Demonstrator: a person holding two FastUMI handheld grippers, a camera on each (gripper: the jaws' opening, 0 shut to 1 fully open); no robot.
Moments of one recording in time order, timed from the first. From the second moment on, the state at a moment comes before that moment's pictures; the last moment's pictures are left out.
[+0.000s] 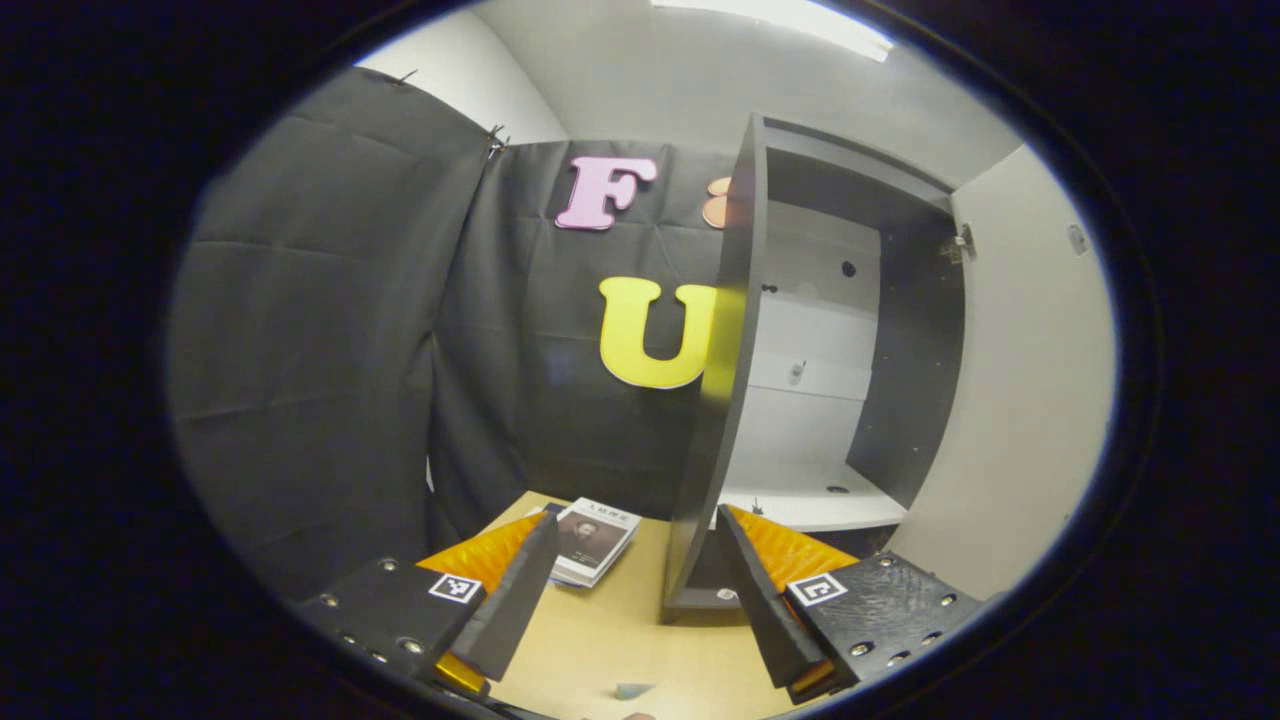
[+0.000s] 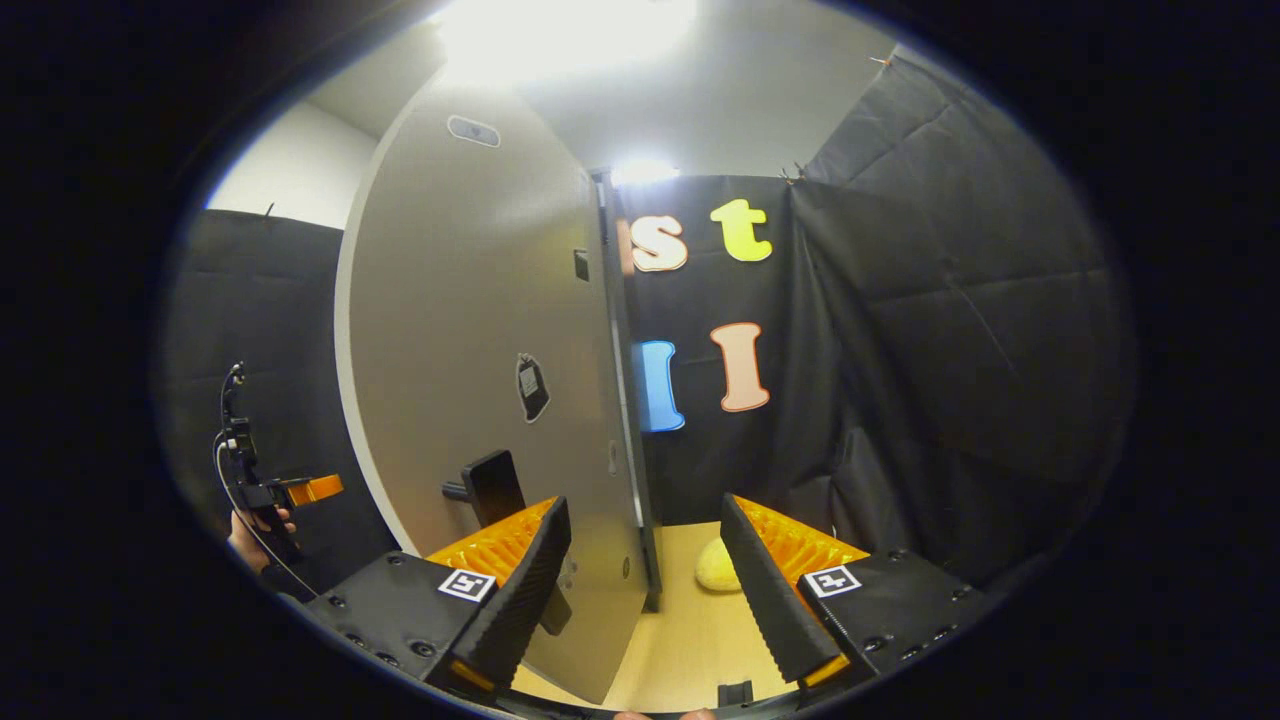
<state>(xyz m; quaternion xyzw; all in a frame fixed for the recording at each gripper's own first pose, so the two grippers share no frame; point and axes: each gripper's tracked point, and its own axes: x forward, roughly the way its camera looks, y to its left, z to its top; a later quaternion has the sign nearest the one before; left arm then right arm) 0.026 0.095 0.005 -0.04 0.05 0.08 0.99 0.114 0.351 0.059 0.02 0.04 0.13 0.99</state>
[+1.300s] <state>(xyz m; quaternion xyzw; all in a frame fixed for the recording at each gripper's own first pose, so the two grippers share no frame) 0.010 0.213 -0.026 0.00 0.08 0.08 0.99 0.169 0.585 0.012 0.09 0.04 0.27 0.96</state>
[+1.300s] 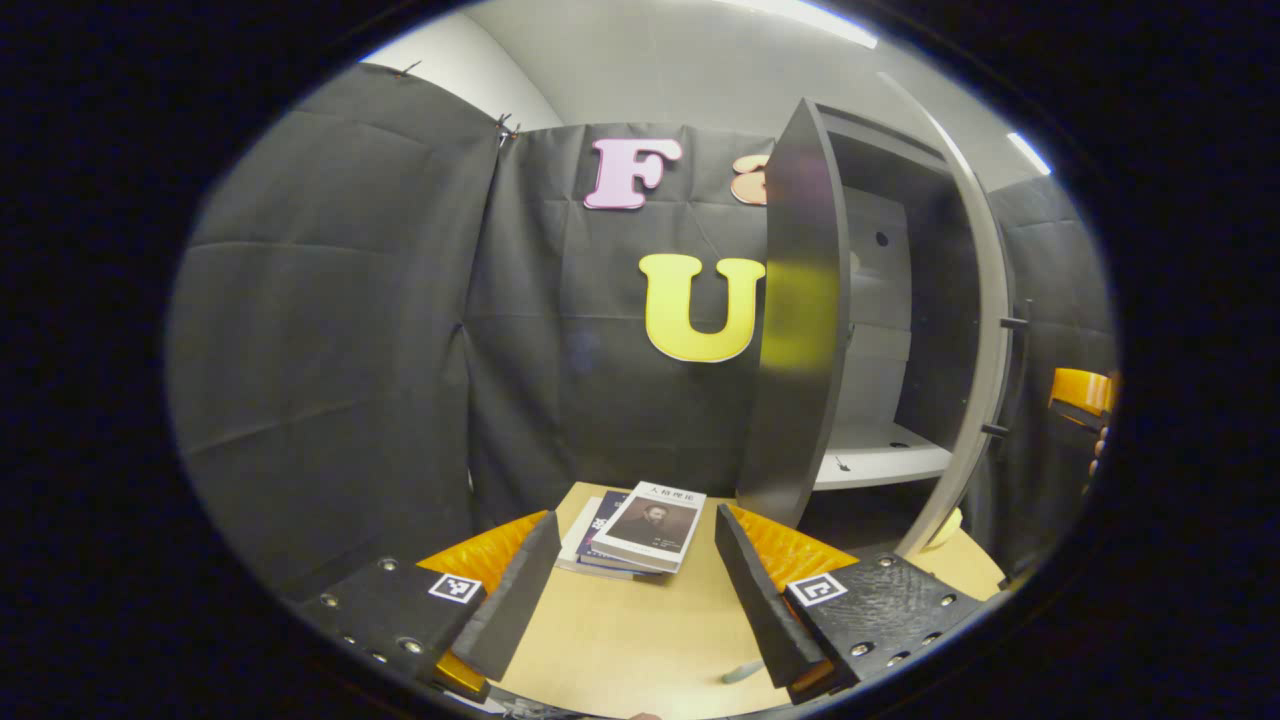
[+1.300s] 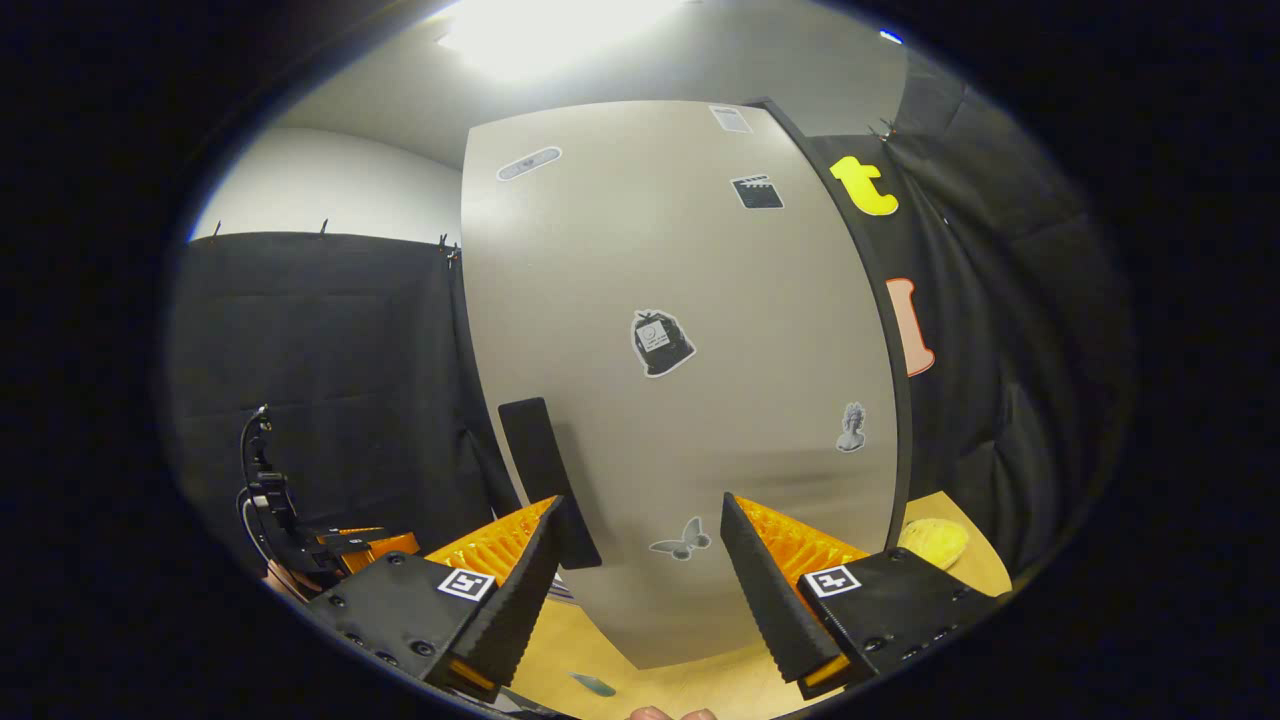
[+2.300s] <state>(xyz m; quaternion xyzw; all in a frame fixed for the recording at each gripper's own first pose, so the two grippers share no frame) 0.002 0.065 0.036 -0.01 0.01 0.08 1.00 0.227 0.379 0.039 0.11 0.04 0.15 0.98</state>
